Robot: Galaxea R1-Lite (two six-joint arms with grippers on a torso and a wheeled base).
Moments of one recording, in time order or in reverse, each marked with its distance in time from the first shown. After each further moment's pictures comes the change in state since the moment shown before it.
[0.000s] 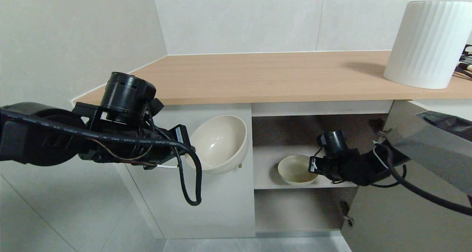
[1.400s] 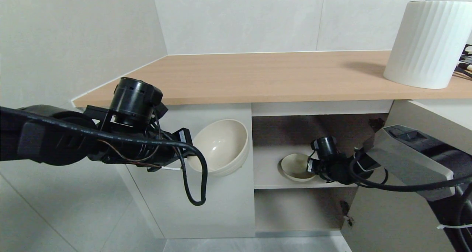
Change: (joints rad) left arm 0.000 0.035 -0.003 -0.003 0.002 0.000; right arm -0.045 0.219 -0.225 0.005 -0.079 -0.005
